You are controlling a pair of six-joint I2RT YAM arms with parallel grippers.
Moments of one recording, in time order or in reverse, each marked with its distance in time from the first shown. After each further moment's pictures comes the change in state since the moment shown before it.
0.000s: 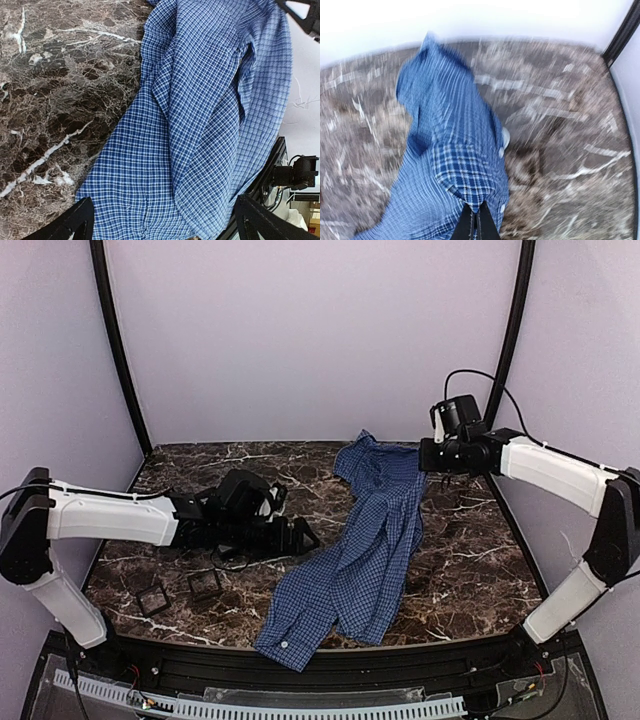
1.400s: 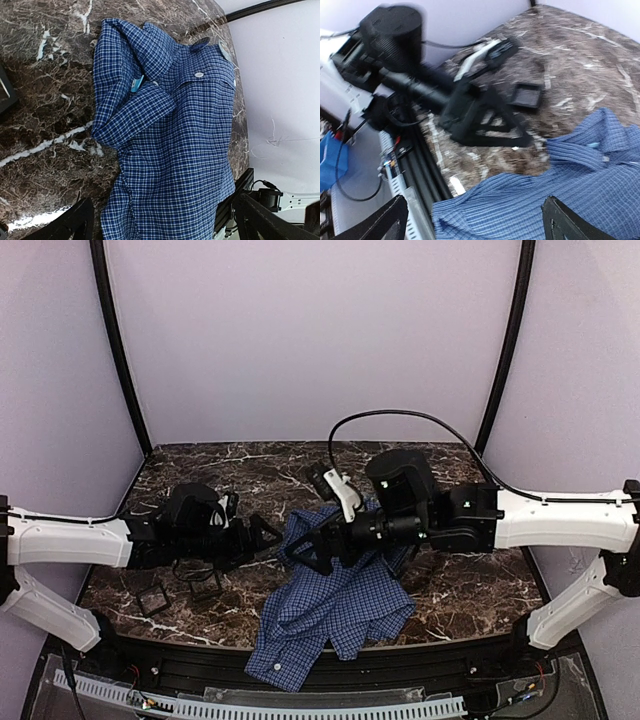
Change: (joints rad) left arm 0.090 -0.283 -0.305 0.143 0.011 -0.232; right arm 0.747 -0.120 -0.067 0.172 -0.343 0.047
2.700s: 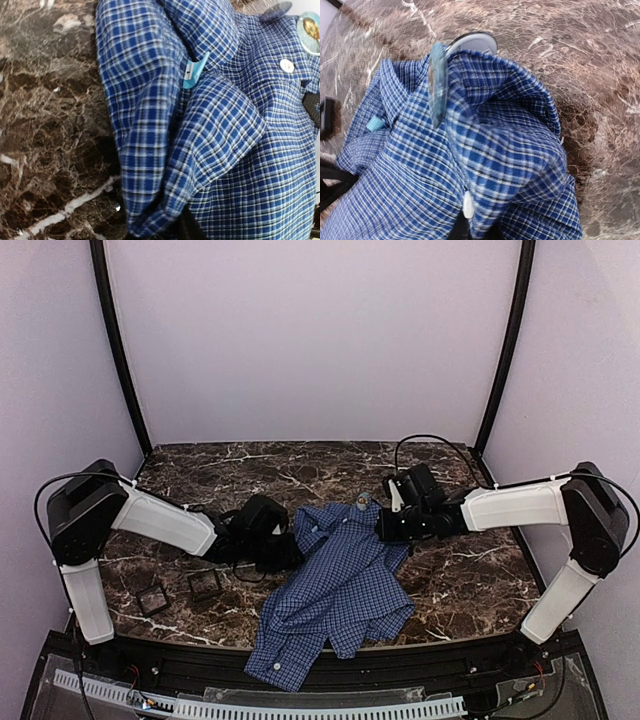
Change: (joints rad) left arm -0.042 0.562 0.287 0.072 -0.080 0.133; right arm -0.518 0.201 -0.231 0.097 0.177 0.125
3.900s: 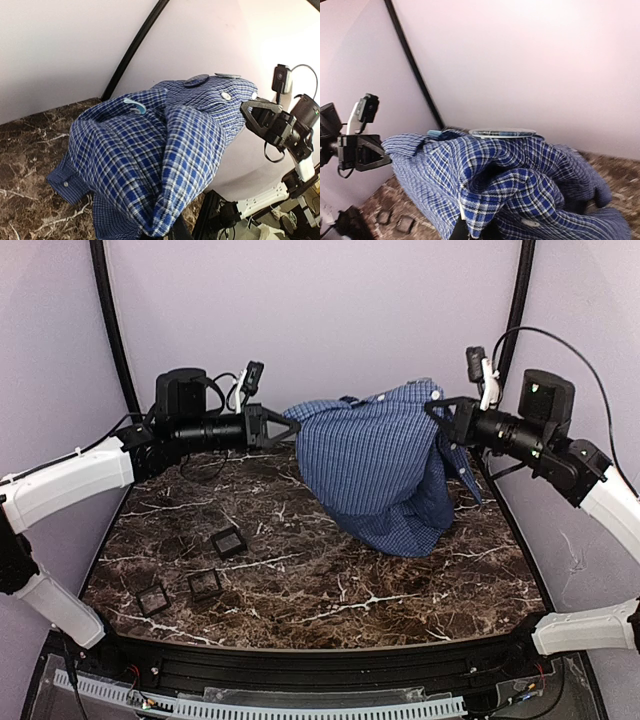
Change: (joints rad) left arm 0.183 -0.350 0.471 -0.140 0.406 0.347; right arm -0.127 -0.568 0.358 -0.161 -0.166 -0.228
